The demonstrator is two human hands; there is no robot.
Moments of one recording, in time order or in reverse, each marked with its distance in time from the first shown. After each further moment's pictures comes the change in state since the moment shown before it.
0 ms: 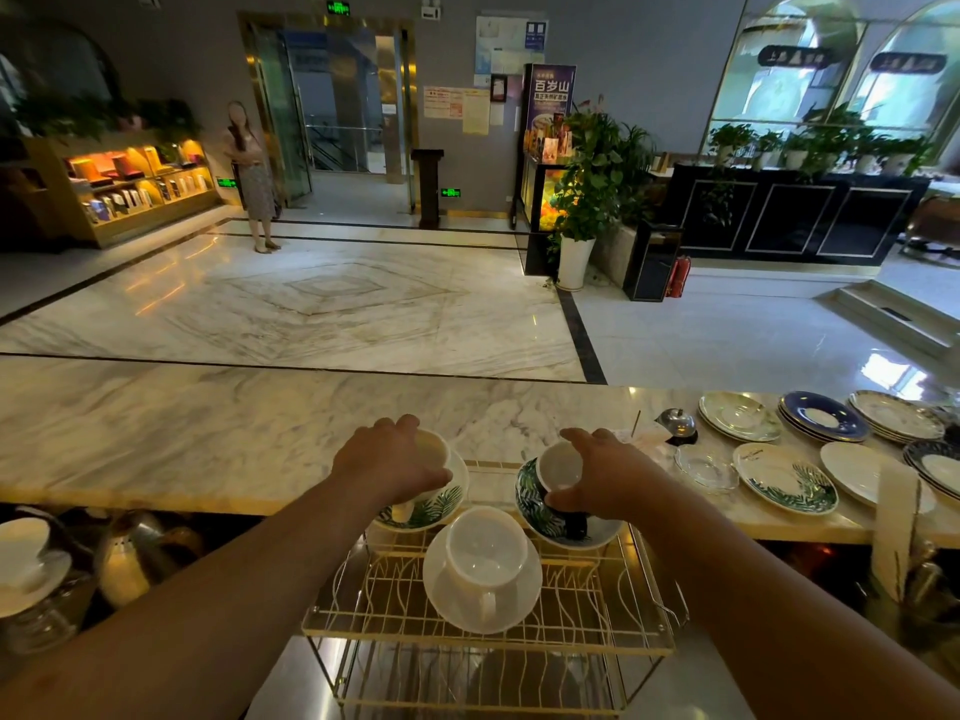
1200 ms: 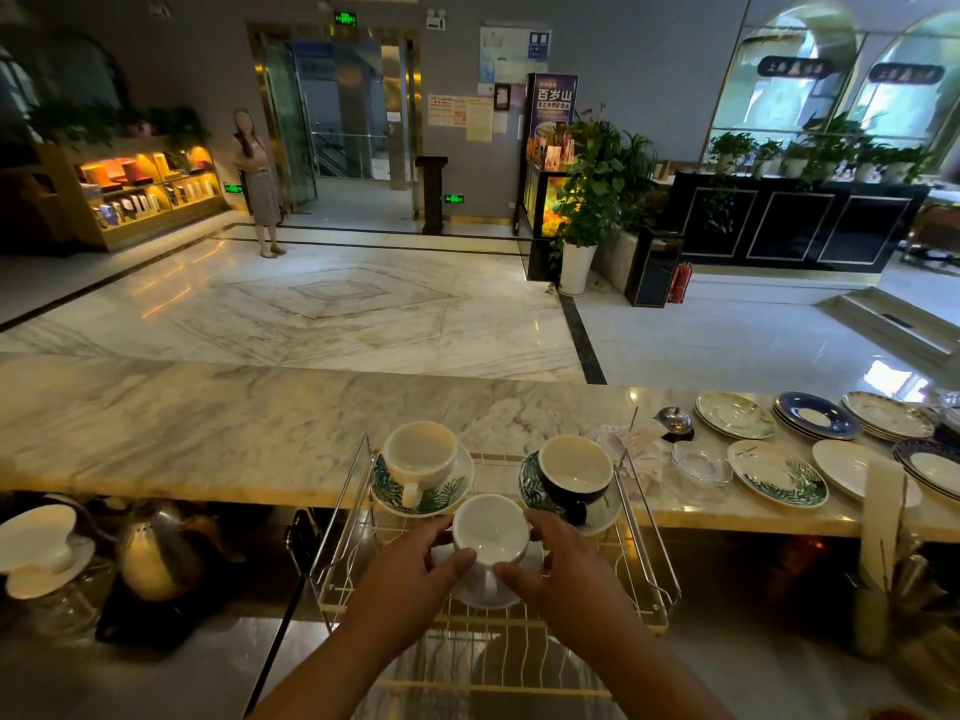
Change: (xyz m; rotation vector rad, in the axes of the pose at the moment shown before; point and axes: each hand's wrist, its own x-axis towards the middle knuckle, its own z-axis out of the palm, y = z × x) left_hand -0.131 -0.008 0.085 -0.809 0.023 0.155; right_hand -0.123 -0.054 0.087 0.534 0.170 -0.091
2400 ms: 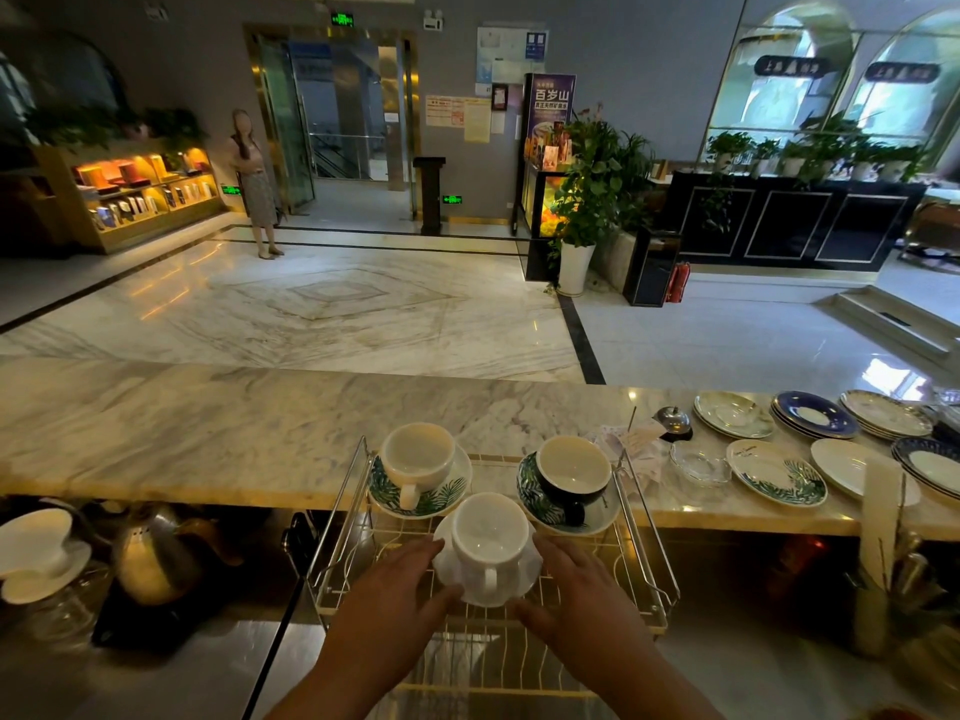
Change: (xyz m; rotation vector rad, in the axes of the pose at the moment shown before) left_hand -0.020 -0.018 -0.001 0.356 0.071 0.113; right_hand -0.012 0.028 0.003 -0.240 -0.025 -0.067
